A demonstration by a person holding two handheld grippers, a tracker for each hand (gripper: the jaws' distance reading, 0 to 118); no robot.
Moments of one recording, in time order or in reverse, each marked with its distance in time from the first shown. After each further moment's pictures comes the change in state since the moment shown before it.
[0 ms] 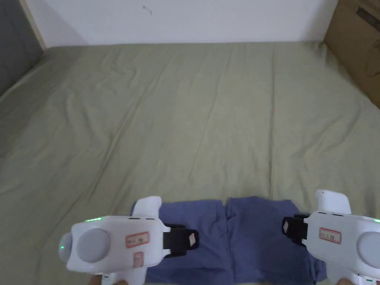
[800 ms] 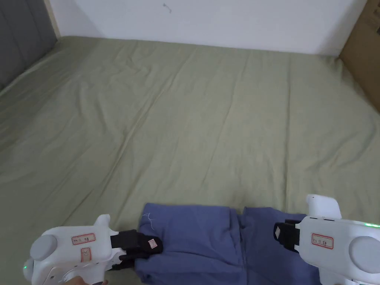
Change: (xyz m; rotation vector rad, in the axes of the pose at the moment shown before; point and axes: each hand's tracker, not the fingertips) left arm -0.162 -0.016 -0.003 -0.019 -0.202 0.500; right arm -0.052 0.012 -0.019 -0.047 0.000 0.112
